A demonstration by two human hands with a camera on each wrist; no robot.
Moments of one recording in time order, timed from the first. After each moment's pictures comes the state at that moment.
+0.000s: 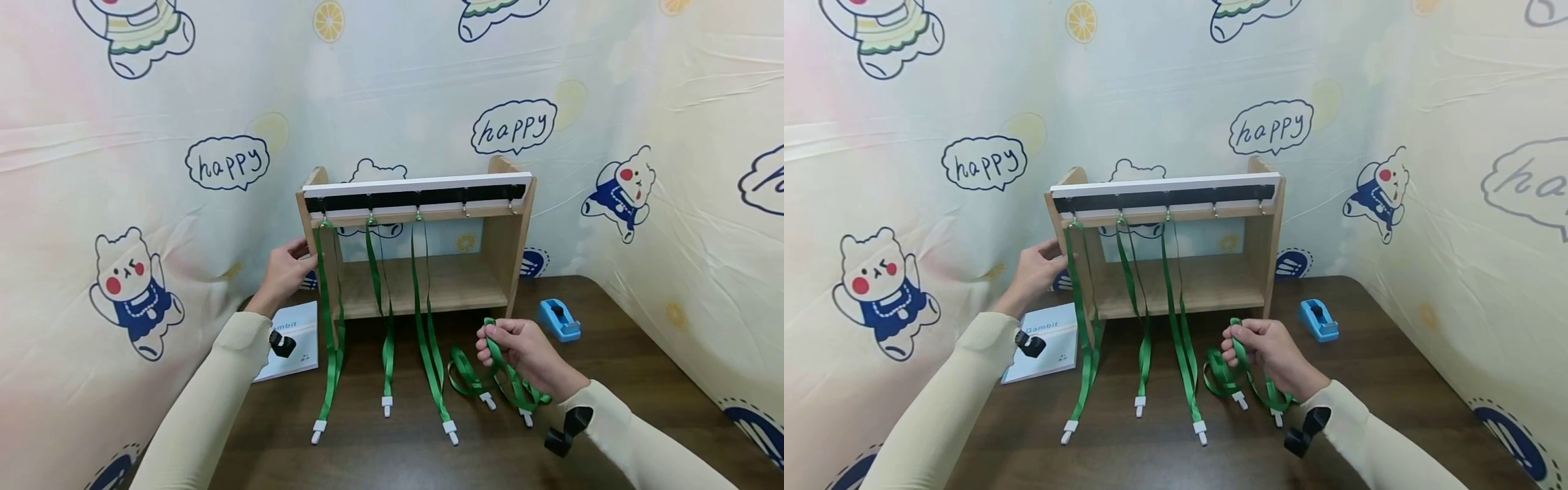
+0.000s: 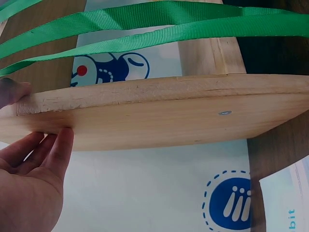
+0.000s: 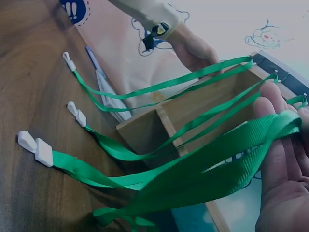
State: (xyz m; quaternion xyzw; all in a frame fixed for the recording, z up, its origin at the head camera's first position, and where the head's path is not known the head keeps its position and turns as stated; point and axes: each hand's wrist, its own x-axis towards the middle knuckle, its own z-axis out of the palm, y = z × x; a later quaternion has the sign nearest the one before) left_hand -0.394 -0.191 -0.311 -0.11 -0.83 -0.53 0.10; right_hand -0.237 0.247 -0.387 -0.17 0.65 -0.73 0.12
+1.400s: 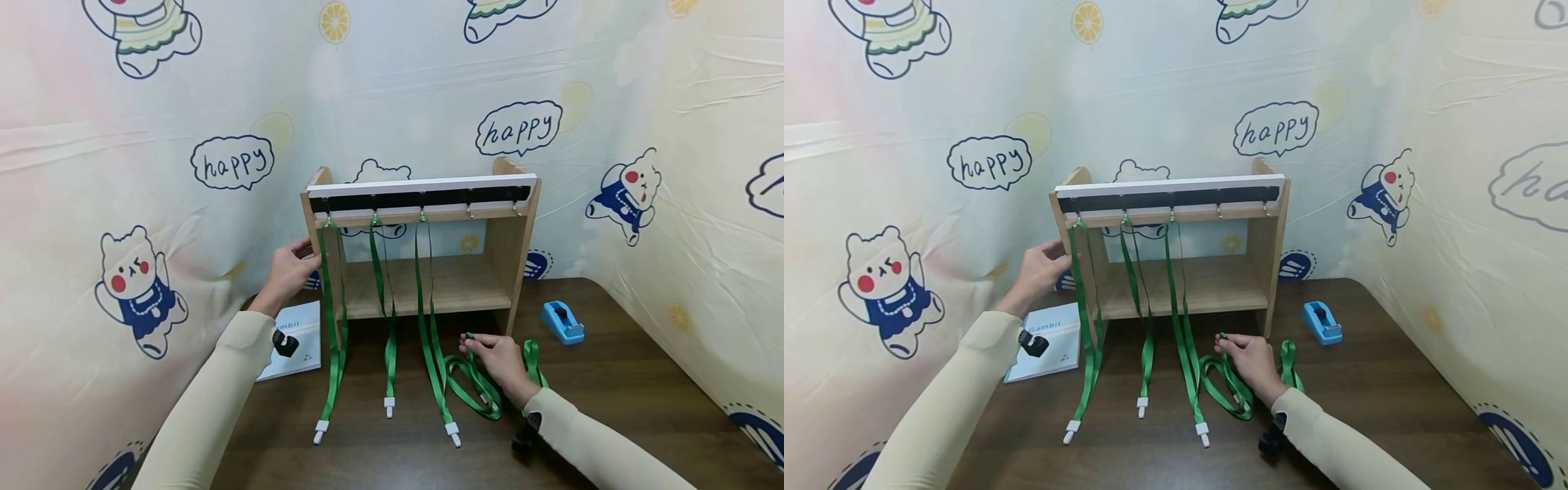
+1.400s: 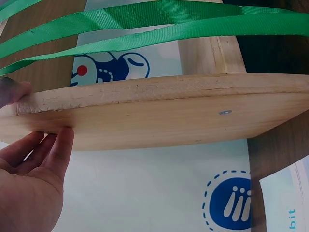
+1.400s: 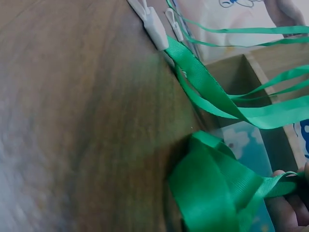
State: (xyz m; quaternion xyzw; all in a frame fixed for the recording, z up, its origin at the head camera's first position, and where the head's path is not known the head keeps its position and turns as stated) left_hand -0.393 -0.192 -0.310 -0.10 -0.83 -0.54 0.09; right_hand -0.287 0.205 -0.470 0.03 0.79 -0.60 -0.06
